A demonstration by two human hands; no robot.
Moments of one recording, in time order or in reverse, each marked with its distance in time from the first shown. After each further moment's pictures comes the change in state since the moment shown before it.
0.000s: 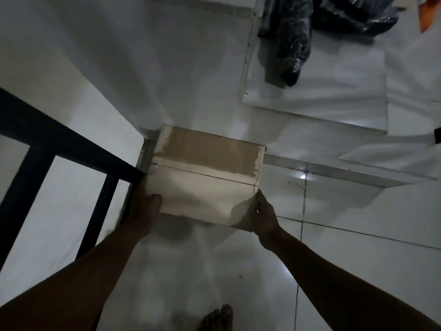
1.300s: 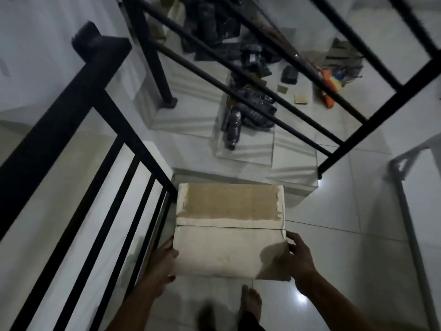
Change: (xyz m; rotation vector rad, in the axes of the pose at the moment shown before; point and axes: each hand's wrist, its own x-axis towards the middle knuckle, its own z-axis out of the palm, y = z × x) left_hand -0.505 0.181 -0.164 -0.190 -0.217 -0.329; right_hand -0.521 -0.140 -0.189 -0.131 0.163 -0.102
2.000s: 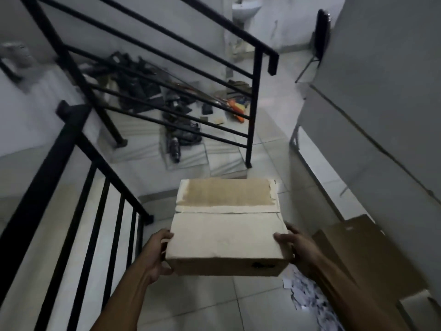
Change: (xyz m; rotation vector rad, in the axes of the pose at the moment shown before) left_hand -0.273 -0.104 -0.013 0.126 -0.317 0.077; right_hand -0.349 0.136 -0.152 0.532 0.031 -0.006
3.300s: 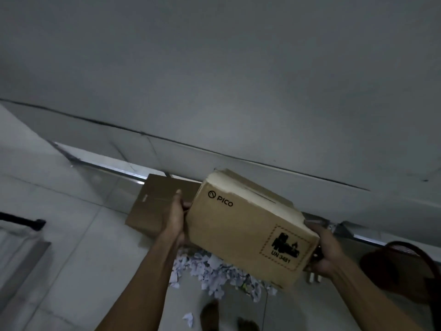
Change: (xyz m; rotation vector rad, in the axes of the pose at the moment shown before) left_hand -0.131 -0.288 0.685 0.648 -0.543 0.078; right_hand -0.276 0.269 -0.563 1.128 0.880 0.169
